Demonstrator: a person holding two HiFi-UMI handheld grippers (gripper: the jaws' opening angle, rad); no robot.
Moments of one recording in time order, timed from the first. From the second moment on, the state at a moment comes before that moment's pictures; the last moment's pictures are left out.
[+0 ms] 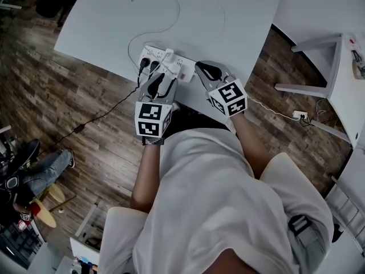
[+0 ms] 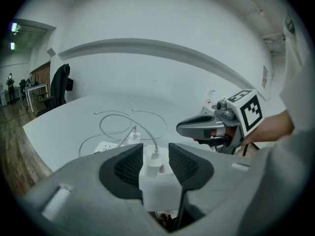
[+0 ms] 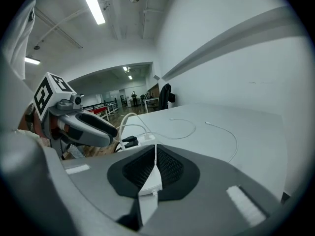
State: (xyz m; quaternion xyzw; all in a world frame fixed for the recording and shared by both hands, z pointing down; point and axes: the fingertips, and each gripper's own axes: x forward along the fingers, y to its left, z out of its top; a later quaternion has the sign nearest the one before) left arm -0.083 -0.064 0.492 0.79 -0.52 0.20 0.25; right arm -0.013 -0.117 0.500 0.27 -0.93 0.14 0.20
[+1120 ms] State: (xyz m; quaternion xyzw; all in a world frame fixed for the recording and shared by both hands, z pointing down) left arm -0.070 -0.088 0.567 0.76 -0.51 0.25 0.31; right arm -0.023 -0.122 0.594 0.23 -0.90 0.20 0.30
